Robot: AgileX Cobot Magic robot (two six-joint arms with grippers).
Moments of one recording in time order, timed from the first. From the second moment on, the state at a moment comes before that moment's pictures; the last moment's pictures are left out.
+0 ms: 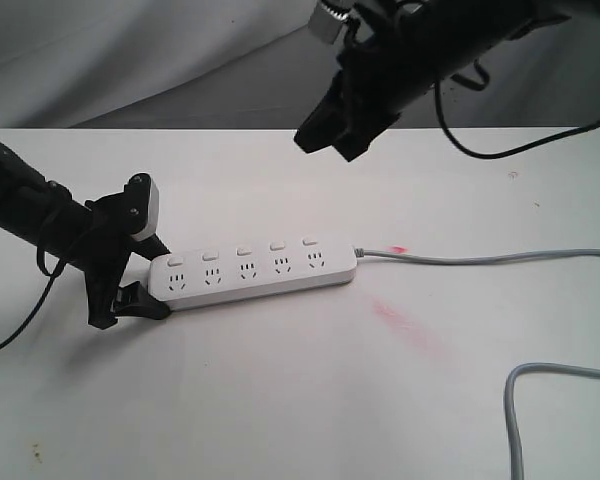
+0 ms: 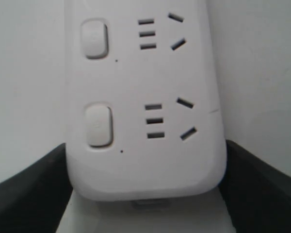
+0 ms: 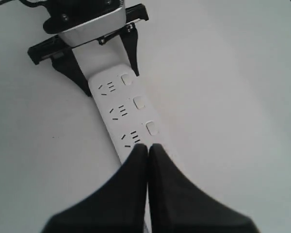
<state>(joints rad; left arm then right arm) 0.06 2.10 -1.17 -0.84 0.73 2.04 0.20 1.96 -1.70 0.73 1.05 -1.24</state>
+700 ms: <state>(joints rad) 0.06 2.10 -1.17 -0.84 0.73 2.04 0.38 2.24 -1.81 0.85 0.88 -1.38</state>
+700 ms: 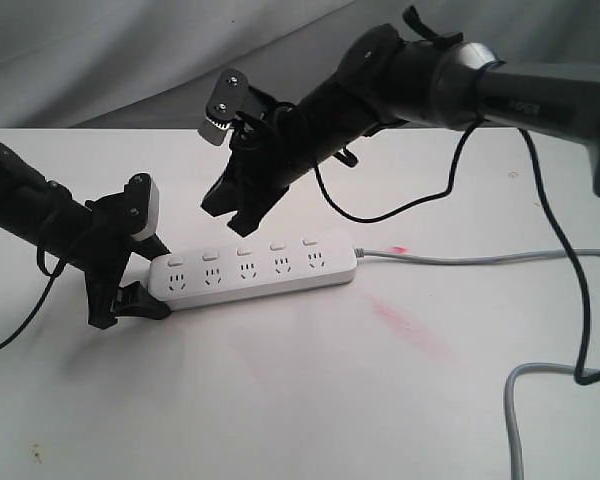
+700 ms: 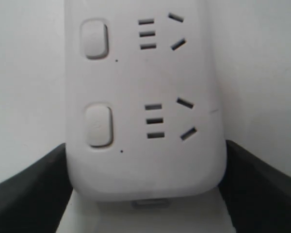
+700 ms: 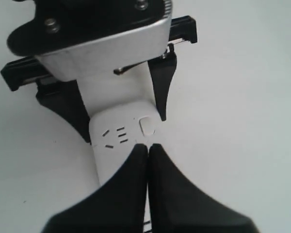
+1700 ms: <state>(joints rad) 0.06 2.10 -1.17 -0.84 0.73 2.04 0.47 2.47 -1.96 0.90 0.70 -1.40</state>
